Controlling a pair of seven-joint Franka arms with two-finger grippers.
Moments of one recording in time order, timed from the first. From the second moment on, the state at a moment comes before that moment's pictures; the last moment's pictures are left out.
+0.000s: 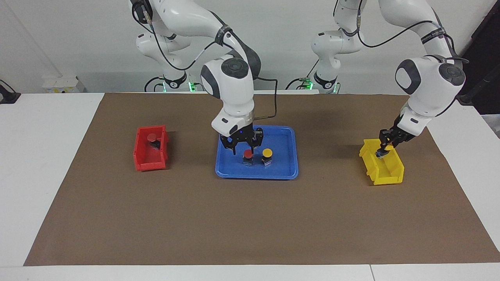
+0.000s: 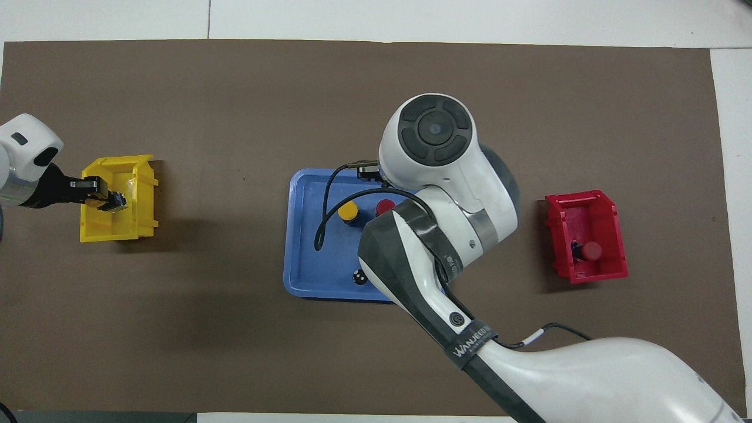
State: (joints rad) left arm 0.00 0.04 0.06 -2.07 -0.01 2.12 0.07; right arm 0.42 0.42 0.16 -1.57 -0.08 2.08 0.58
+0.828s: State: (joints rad) left arm 0.02 0.07 0.06 -2.16 -0.01 2.24 0.12; right arm 0.44 0.40 0.16 -1.73 -0.08 2.21 0.62
